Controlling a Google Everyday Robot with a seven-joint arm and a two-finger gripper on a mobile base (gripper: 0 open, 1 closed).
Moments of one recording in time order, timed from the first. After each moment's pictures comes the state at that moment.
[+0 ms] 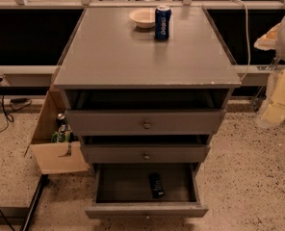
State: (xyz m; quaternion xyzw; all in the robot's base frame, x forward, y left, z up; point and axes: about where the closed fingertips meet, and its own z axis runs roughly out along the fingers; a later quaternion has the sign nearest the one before) arm 0.438 -0.216 0.979 -0.60 0.78 -0.04 0.16
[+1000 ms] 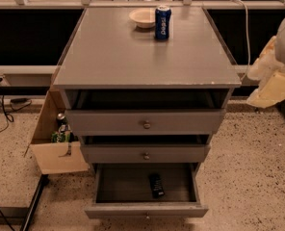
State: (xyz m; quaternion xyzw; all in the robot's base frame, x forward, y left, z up) arm 0.438 -0.217 0.975 -0.60 0.78 -0.04 0.16
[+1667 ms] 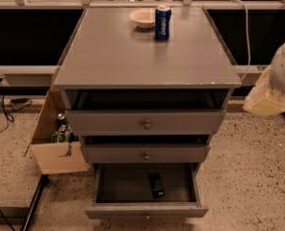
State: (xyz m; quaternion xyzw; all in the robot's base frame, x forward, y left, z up) arm 0.429 -0.221 0.936 -0.56 0.81 -0.02 0.17
